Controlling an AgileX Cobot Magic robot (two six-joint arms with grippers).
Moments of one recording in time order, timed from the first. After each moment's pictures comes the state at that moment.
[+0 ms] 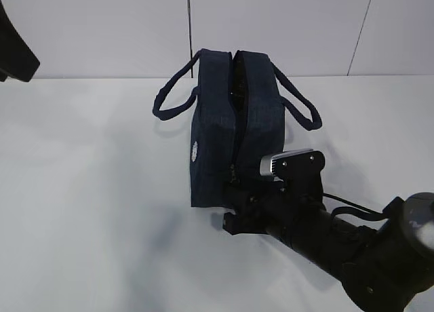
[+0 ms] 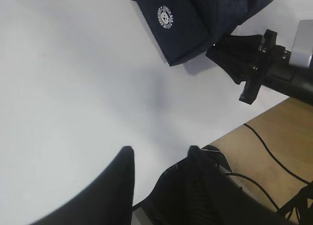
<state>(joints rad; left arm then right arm) -0.37 1.31 -1.38 -0.27 1.24 0.03 0.58 2.08 -0.60 0.03 -1.07 0.27</state>
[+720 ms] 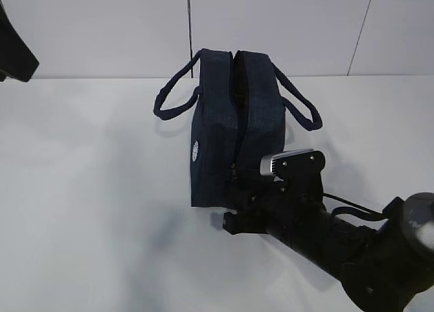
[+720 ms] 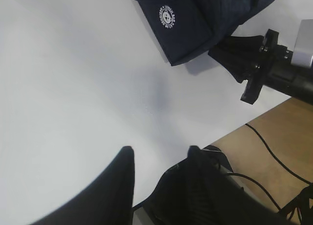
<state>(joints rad) -0.37 1.31 -1.38 -0.27 1.24 0.03 0.58 2.08 -0.60 0.03 -1.07 0.27</state>
